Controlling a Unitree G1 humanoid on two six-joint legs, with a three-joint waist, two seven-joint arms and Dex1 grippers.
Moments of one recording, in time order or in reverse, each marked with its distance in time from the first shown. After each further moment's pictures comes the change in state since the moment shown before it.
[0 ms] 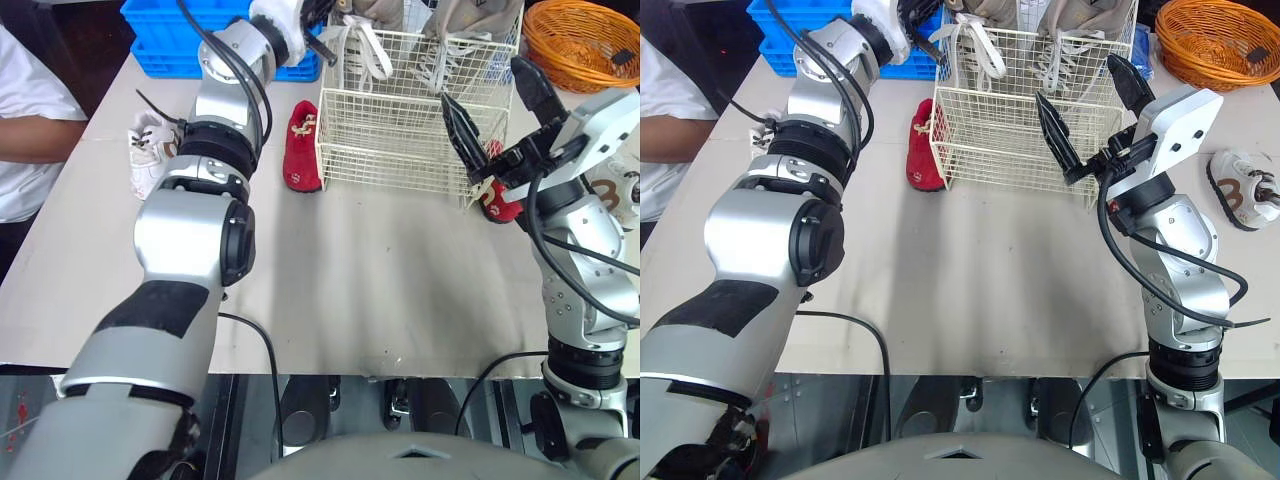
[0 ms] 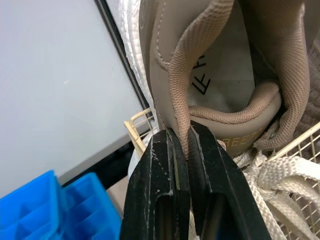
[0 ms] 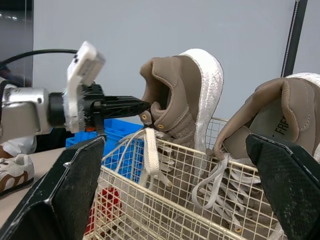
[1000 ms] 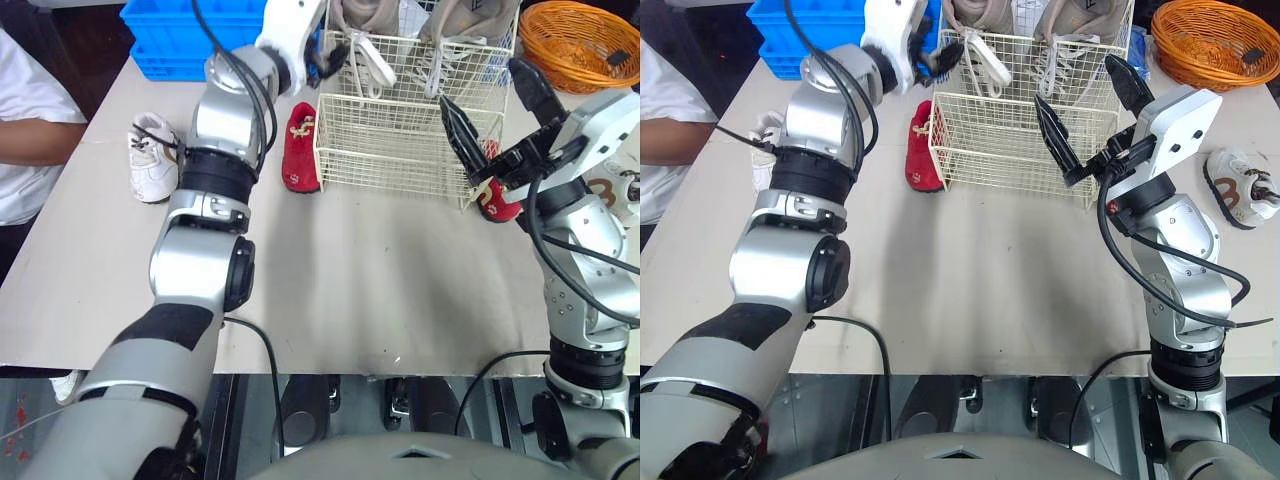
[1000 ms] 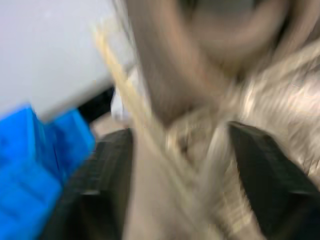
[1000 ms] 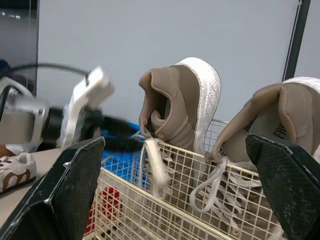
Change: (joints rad) left arm 0.263 0.019 -0.042 -0.494 0.020 0.500 -0.020; right arm 0.000 -0.014 -0.001 0.000 0.003 0.001 0.020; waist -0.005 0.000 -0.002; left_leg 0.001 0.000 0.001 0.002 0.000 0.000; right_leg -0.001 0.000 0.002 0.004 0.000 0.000
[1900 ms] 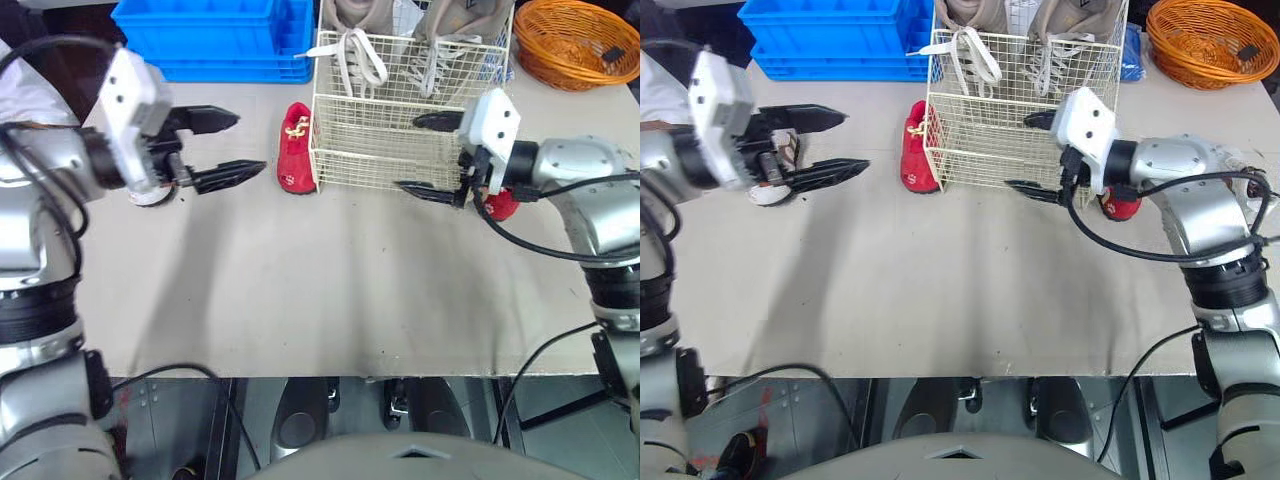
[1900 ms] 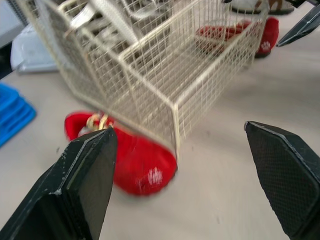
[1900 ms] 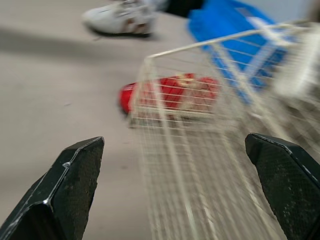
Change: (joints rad) left arm 0.717 0.625 0.307 -0.914 -0.529 0.387 -0.645; right arm -0.404 -0.339 0.318 0.471 -0.124 0.059 0.637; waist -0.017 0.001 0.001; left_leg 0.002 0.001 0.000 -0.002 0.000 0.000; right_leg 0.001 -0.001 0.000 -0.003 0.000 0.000
